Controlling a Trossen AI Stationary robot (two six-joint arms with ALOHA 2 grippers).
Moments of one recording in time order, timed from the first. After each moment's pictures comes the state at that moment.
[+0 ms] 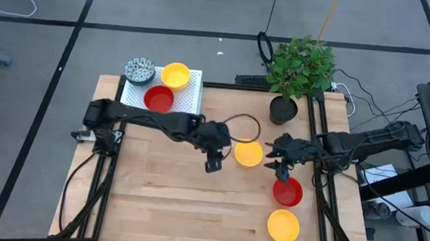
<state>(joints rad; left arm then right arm) -0.03 1.83 1.61 -0.73 0.00 -0.21 0.21 0.91 0.72 -0.58 0.10 0.52</state>
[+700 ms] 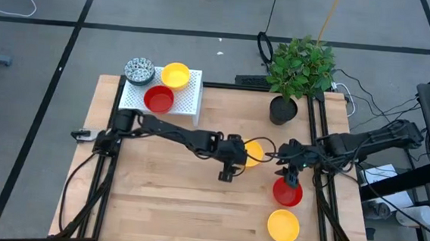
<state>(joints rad) -0.05 2.14 1.61 -0.33 -0.03 0.20 0.26 0.88 0.72 -0.80 0.02 0.56</state>
